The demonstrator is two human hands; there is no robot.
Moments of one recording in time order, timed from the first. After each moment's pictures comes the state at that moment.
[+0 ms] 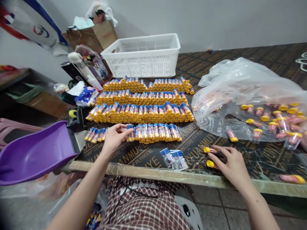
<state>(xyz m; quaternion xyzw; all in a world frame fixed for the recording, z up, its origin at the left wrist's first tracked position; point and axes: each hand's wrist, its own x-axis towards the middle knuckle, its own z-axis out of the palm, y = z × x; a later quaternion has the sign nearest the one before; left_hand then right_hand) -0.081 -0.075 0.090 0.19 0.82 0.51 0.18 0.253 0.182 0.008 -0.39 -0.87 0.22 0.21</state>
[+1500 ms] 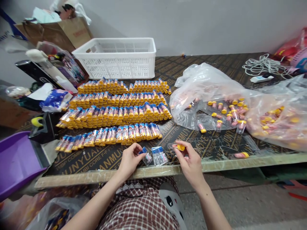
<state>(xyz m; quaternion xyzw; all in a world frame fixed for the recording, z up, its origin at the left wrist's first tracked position) 0.028 -0.040 0.038 0.35 0.78 0.45 0.27 0.220 0.095 0.052 -0.37 -0.78 0.40 0.32</state>
